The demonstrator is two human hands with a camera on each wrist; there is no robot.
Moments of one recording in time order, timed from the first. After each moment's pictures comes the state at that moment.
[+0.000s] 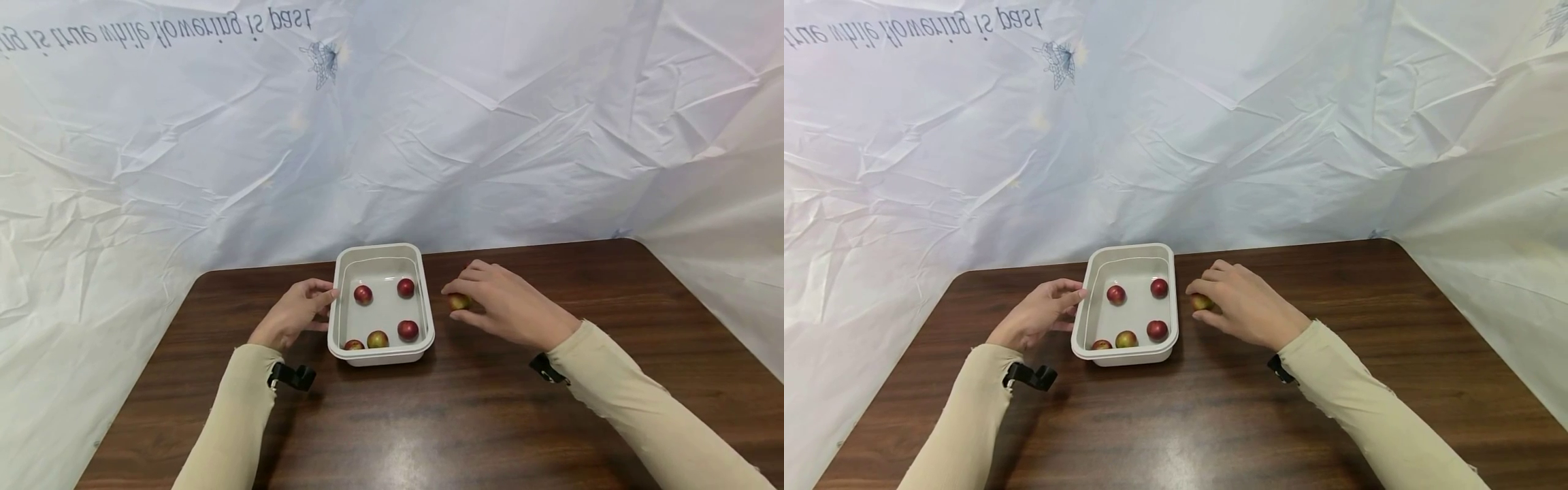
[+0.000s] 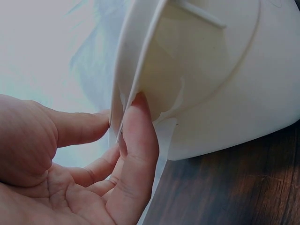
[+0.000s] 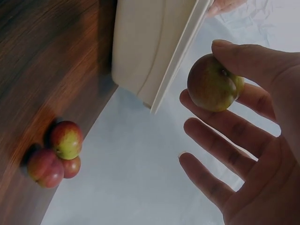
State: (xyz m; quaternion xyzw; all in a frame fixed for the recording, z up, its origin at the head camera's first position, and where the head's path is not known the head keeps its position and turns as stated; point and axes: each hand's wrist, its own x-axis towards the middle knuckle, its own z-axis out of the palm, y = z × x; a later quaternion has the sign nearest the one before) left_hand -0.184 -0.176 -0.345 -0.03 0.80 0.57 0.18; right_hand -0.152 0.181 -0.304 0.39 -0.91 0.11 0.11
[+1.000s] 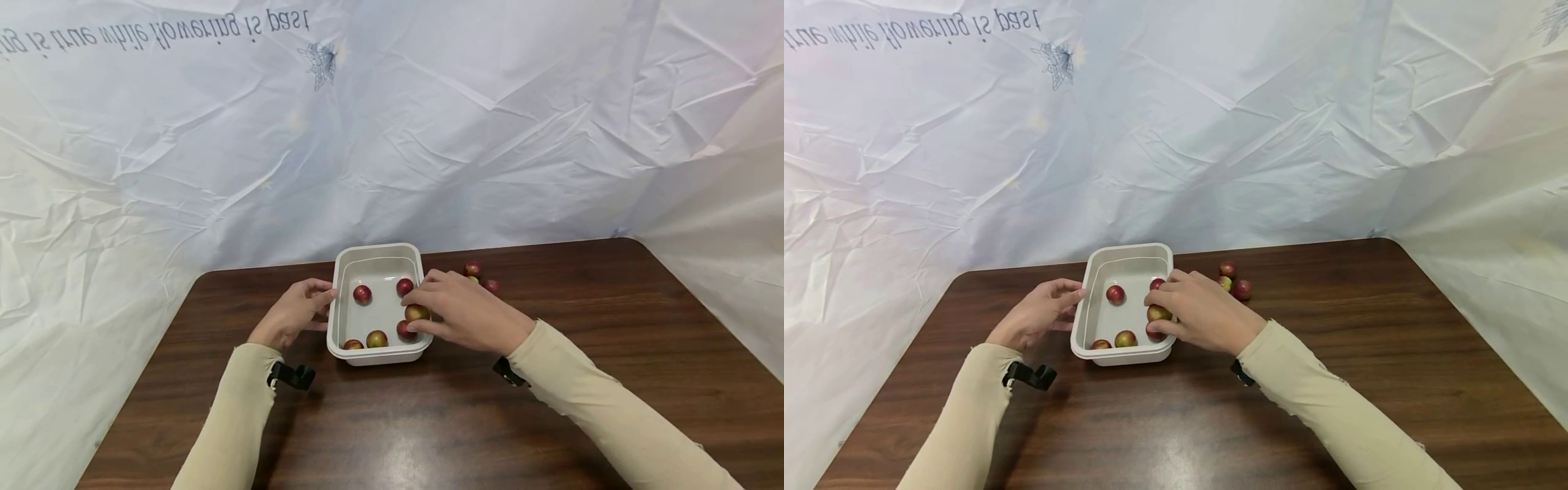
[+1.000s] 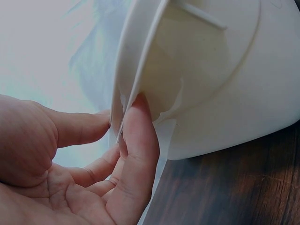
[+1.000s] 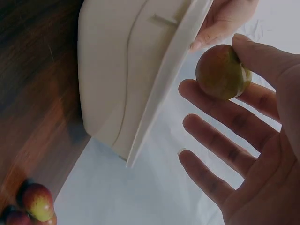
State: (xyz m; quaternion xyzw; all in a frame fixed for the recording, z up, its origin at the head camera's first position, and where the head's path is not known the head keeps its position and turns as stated) left_hand -0.185 -0.177 -0.346 -0.03 0.80 0.57 0.18; right_hand -0.148 0.133 -0.304 0.43 -0.89 0.13 0.08
